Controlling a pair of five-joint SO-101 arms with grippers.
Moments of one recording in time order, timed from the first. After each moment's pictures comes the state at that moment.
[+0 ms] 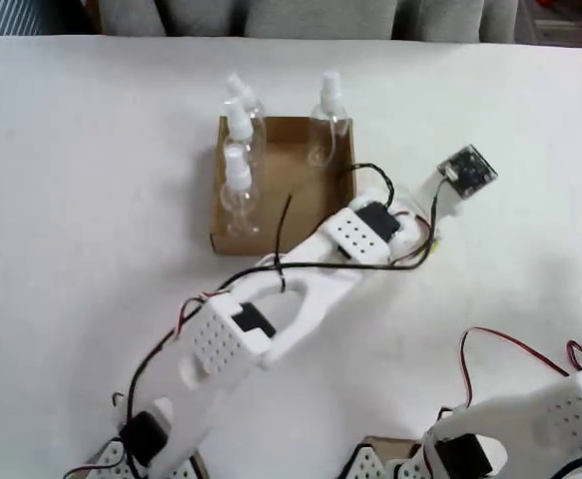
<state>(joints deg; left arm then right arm) 41.7 51.4 -36.0 45.7 -6.3 63.6 23.5 3.2 55.6 47.8</state>
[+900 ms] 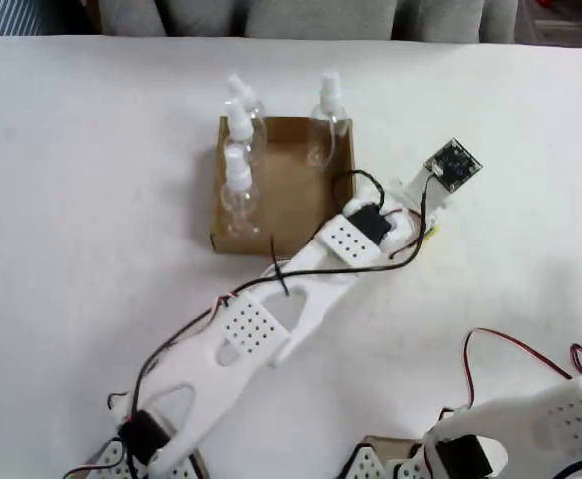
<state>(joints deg) 39.3 81.5 -77.9 50.2 -4.2 65.0 23.5 3.2 55.6 47.9</state>
